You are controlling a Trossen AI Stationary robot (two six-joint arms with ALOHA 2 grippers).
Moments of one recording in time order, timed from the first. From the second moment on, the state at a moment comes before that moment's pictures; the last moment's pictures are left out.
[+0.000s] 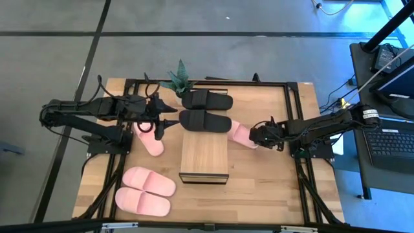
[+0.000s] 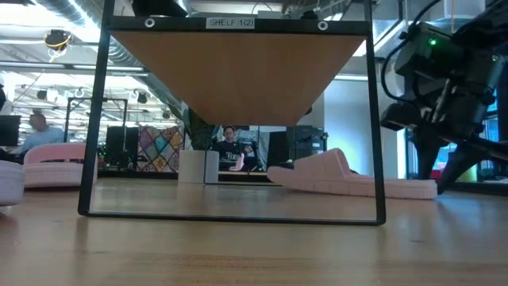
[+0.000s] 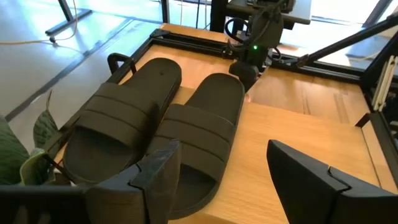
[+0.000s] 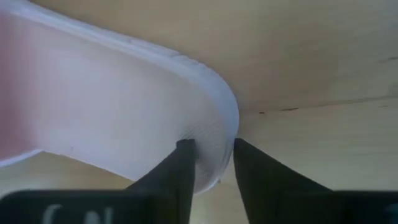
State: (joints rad) left arm 0.00 0.91 0.99 -0.53 -0.22 -0.21; right arm 0.01 1.14 0.40 -0.45 0.08 1.82
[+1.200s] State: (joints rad) left arm 0.10 0.91 0.99 -0.53 -0.22 -0.26; right arm -0.24 1.16 0.40 -0.13 0.36 1.46
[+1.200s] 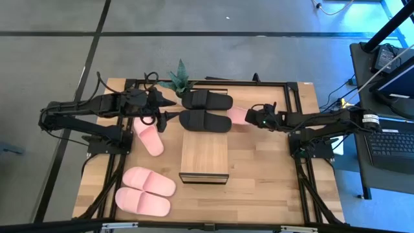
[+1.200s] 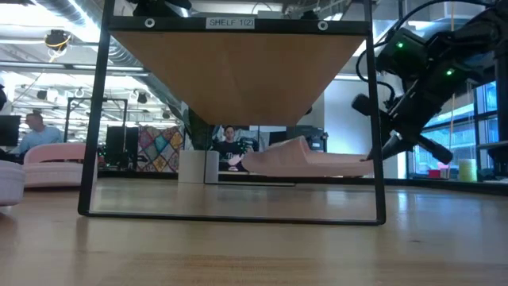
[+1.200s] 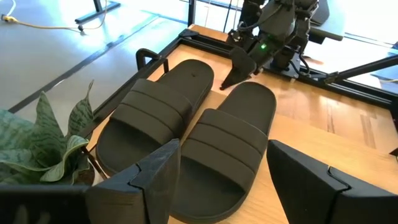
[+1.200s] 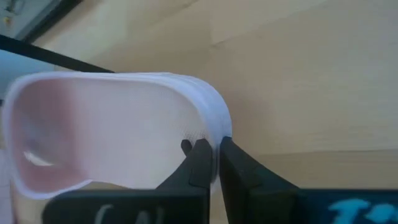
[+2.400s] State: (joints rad) left arm 0.10 0.91 0.99 -0.57 -0.19 -0.26; right arm -0.29 1.63 0.66 0.09 0.23 1.28
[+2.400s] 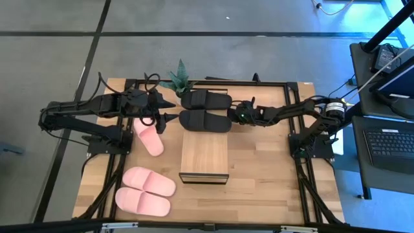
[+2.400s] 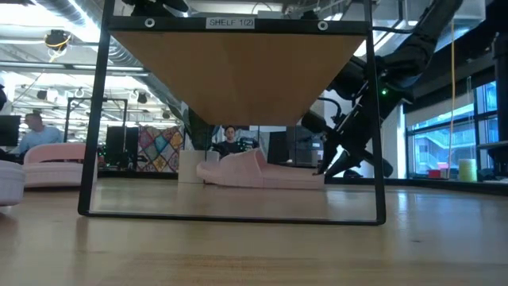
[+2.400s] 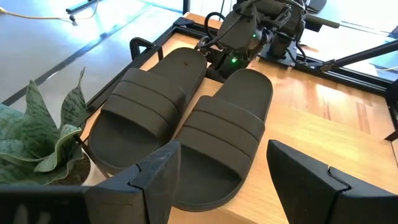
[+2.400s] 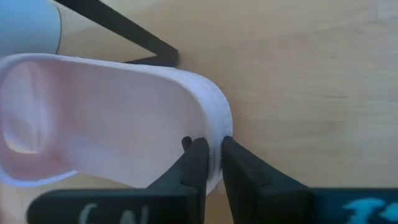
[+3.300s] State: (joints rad) left arm 0.10 0.91 0.99 -0.57 -0.19 -0.26; right arm -0.29 1.54 0.66 -0.03 0.19 1.27
